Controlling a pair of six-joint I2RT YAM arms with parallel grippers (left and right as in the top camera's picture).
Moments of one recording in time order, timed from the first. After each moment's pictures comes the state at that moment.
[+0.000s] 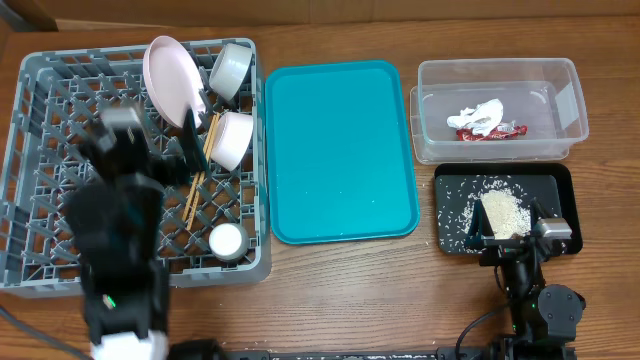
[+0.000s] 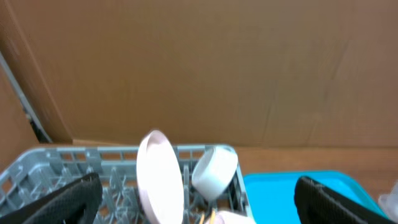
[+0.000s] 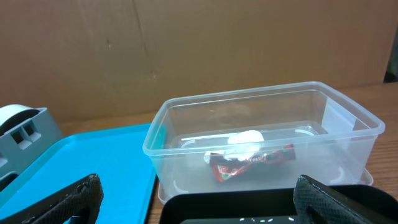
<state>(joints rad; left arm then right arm) 0.11 0.76 0.73 -0.05 0.10 -0.01 -0.09 0.01 0.02 -0.02 -0.14 0.15</state>
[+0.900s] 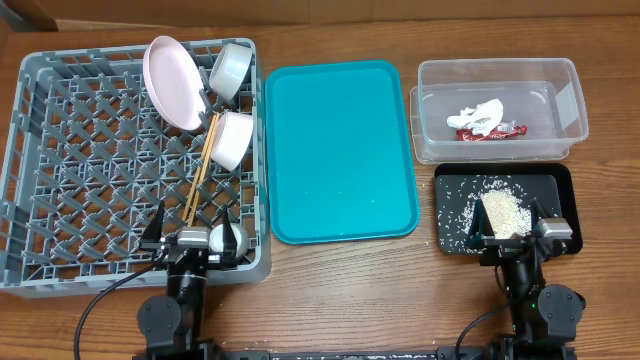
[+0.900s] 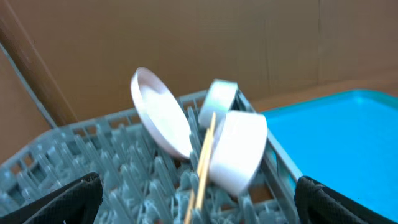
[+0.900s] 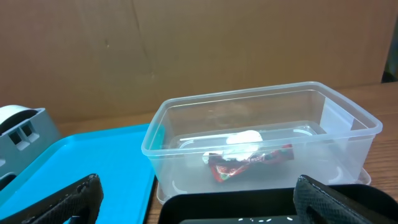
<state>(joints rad) 0.11 0.03 0.01 0.02 0.12 0.22 -0.09 0.01 0.02 -0.02 -0.14 0.15</state>
